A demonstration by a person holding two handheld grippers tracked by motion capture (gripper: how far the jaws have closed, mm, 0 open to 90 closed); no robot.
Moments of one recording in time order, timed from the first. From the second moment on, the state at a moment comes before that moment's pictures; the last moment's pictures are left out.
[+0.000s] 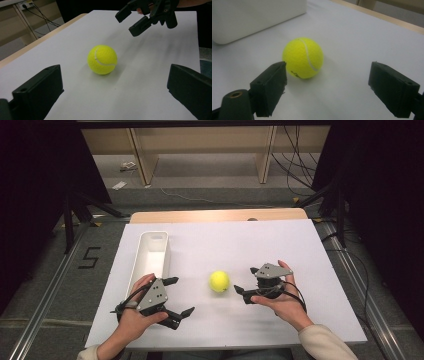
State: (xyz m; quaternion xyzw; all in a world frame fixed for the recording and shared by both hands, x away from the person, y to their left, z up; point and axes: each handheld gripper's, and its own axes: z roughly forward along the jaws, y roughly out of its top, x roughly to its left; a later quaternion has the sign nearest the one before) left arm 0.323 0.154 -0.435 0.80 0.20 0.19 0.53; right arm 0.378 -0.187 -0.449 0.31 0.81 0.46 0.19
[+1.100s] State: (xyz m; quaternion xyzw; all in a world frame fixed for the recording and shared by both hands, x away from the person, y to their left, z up) left arm 0.323 0.155 -0.434 0.80 0.20 0.19 0.53; right arm 0.389 -0.149 -0.461 0.30 0.82 0.45 0.17
